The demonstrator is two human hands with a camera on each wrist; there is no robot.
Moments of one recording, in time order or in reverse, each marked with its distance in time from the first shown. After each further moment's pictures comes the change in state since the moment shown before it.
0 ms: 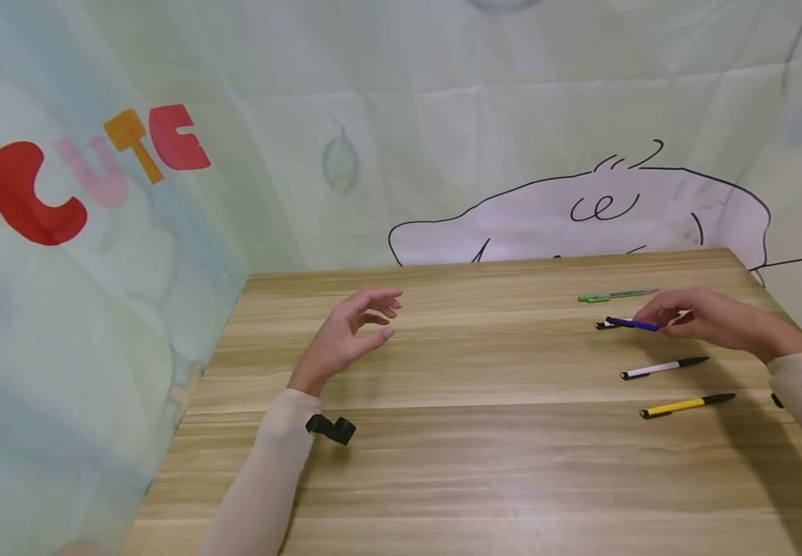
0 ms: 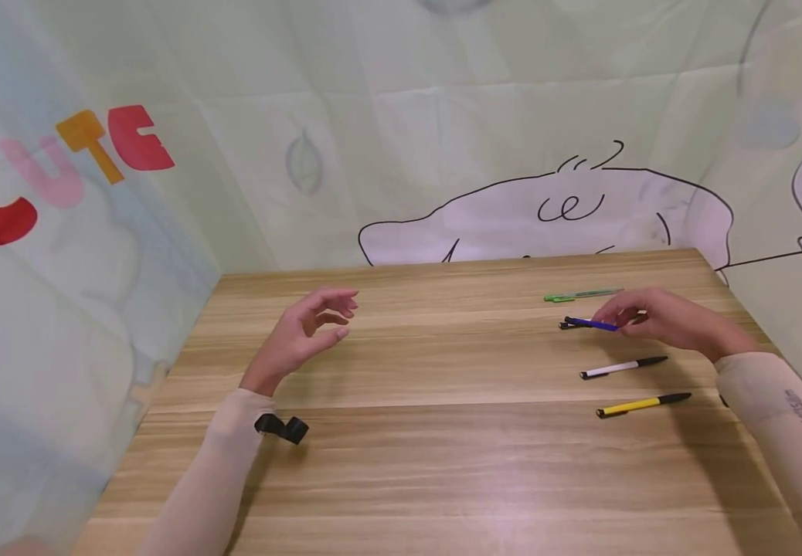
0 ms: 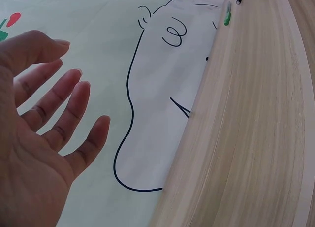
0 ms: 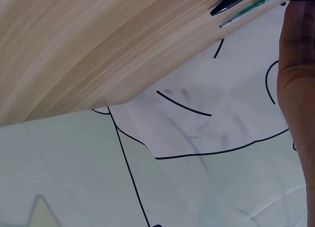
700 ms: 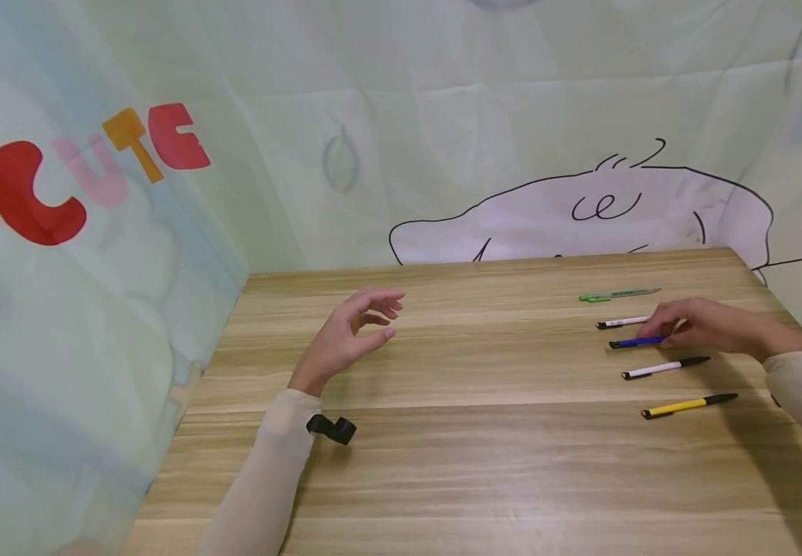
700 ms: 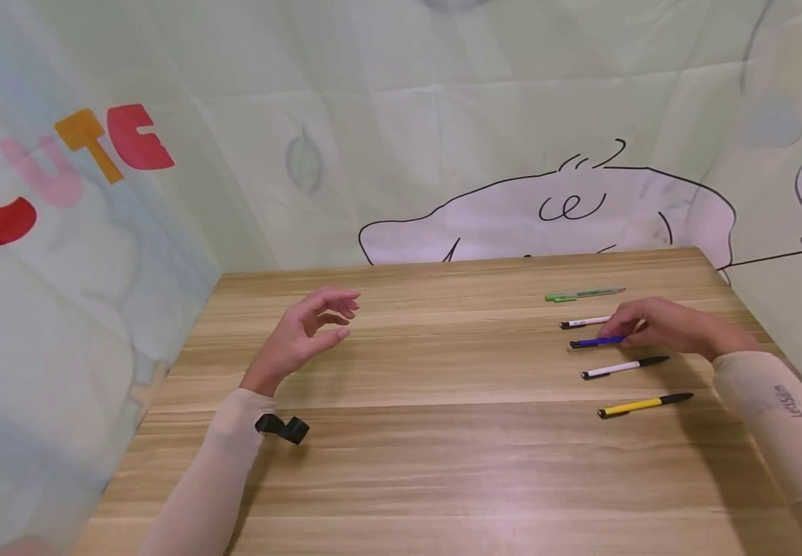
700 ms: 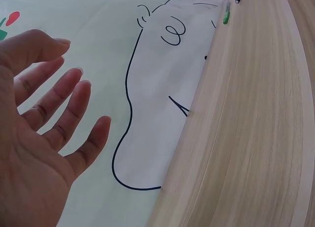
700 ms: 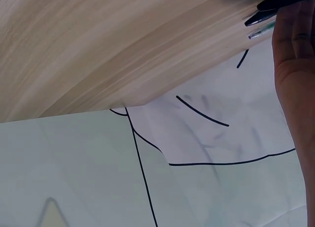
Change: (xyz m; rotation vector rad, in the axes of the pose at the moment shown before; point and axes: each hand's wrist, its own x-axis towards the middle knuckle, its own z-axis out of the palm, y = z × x) left_hand 0.000 -0.003 -0.001 0.017 -0.011 -0.010; right_hand 0.005 0.033 0.009 0.052 -0.122 -0.202
